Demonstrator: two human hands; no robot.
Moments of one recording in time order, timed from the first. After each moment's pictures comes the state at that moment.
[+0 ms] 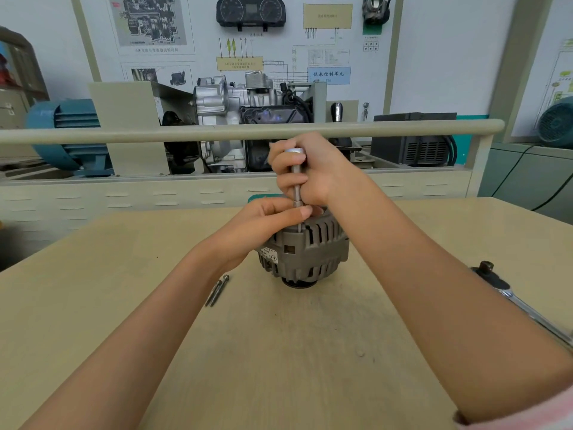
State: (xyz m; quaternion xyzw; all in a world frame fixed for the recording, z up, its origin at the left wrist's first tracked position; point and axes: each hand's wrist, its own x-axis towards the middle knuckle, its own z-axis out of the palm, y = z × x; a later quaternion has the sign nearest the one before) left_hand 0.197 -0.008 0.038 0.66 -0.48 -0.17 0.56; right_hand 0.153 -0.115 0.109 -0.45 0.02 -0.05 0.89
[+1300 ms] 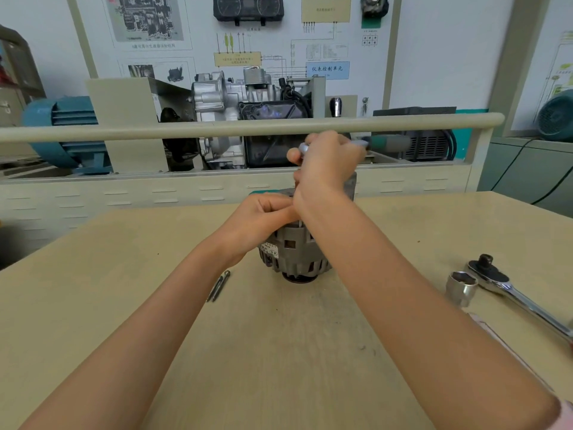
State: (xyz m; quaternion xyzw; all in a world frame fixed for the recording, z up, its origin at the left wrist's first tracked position) left_hand 0.199 -0.009 0.034 0.67 -0.47 -0.10 0.57; right_hand 0.150 -0.089 0.098 -0.38 0.10 -0.44 0.81
